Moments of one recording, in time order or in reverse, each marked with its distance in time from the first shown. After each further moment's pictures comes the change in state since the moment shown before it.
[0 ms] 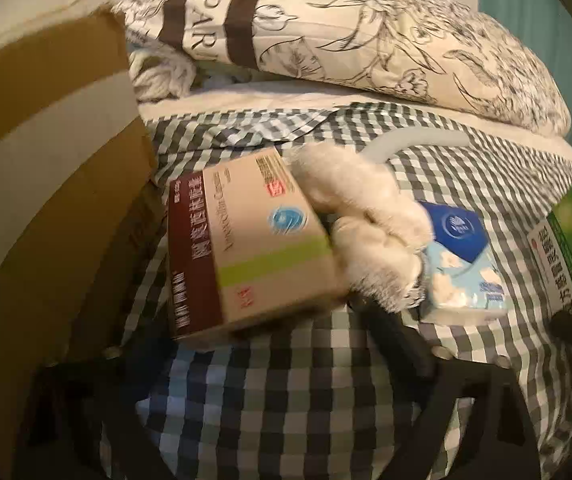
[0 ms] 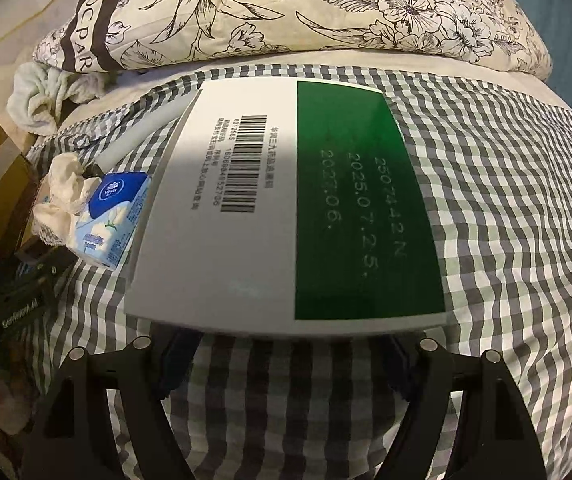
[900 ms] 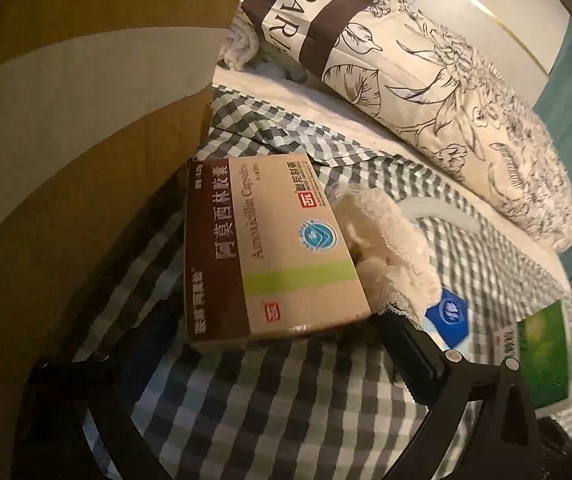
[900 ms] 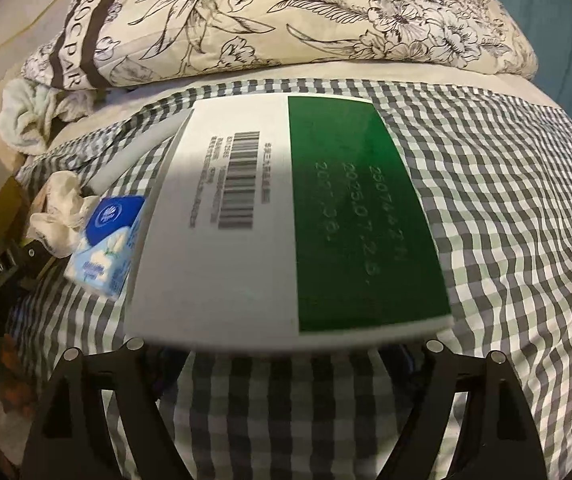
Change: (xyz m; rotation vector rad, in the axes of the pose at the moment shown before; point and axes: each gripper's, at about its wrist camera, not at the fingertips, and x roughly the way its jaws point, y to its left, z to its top) left arm 0.008 0.020 -0.002 -0.350 -0.010 -0.069; right arm 0.004 0.010 0.008 0.058 -0.045 -0.056
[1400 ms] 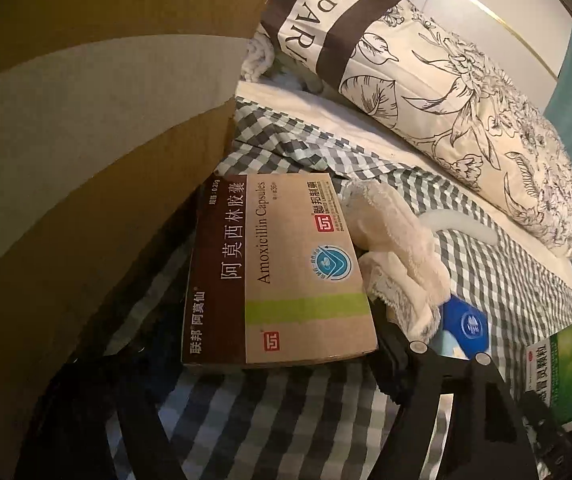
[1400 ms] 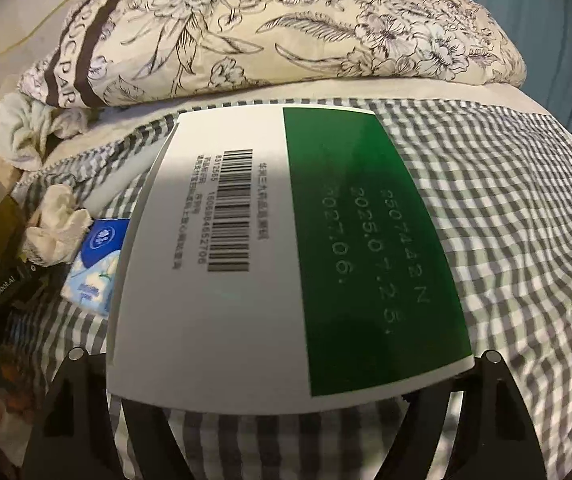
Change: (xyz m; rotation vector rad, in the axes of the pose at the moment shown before) left arm -0.008 0.013 -0.001 -0.011 -0.032 0.035; right arm -0.016 -0.008 0.003 0.018 -0.061 -0.002
